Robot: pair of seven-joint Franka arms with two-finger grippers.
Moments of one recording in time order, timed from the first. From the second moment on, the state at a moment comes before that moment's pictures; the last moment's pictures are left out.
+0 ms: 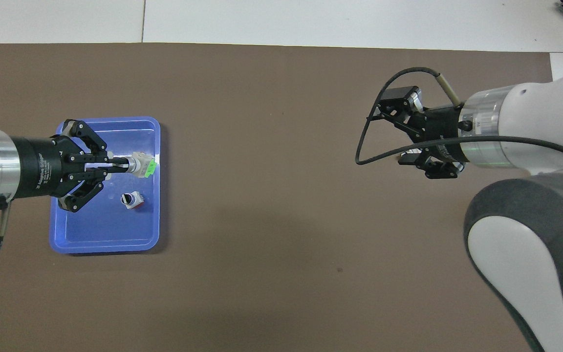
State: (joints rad) left arm 0.03 -0.22 -0.19 -1.95 -0.42 1.95 -1.32; right arm 0.08 -0.01 0.15 -1.72 0.28 1.97 0.88
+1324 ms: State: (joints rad) left arm 0.03 0.04 -0.09 -2.04 -0.09 2.21 -0.76; right arm 0.10 -0.08 -0.05 -1.57 0.00 1.51 0.13
